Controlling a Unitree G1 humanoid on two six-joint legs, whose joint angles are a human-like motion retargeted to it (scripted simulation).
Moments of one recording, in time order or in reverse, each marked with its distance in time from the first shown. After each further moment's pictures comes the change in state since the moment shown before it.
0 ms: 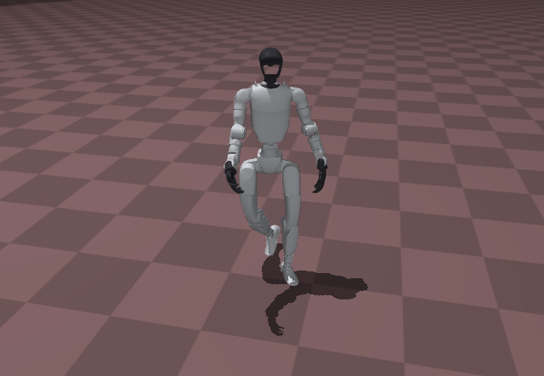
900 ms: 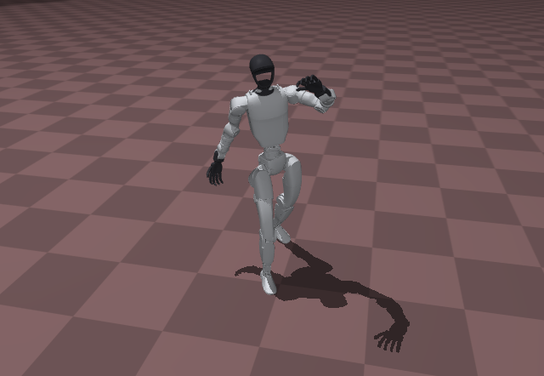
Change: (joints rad) left arm -1.046 0.564 -0.505 -0.998 0.129 -0.558 0.848; right arm 0.890 -0.041 -0.466 -0.122 0.078 0.262 -0.048; waist -0.656 0.112 0.118; left_leg 0.406 -0.059 -0.383 0.060 -0.109 0.071; right_leg -0.497 -0.353 0.054 0.038 -0.275 -0.280
